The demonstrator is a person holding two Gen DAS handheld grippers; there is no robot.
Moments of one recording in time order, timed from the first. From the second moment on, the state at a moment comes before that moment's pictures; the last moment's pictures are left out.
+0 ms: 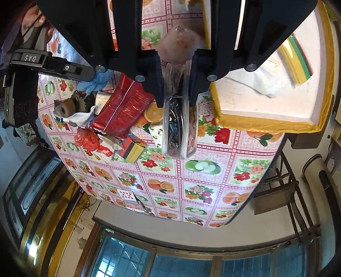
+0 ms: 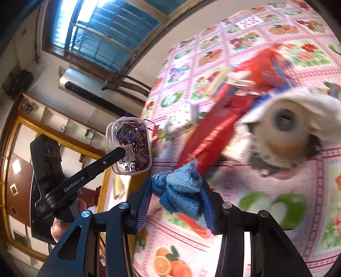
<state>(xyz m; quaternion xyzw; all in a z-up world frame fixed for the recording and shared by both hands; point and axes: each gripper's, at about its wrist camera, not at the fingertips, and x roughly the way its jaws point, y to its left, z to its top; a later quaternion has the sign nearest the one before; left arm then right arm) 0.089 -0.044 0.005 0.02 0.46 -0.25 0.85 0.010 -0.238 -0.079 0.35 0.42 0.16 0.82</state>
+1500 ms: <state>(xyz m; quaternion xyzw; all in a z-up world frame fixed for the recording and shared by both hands) -0.050 -0.054 -0.014 -0.04 0.19 -0.13 0.97 -0.062 -0.255 -0.038 0.25 0.37 0.16 0.88</state>
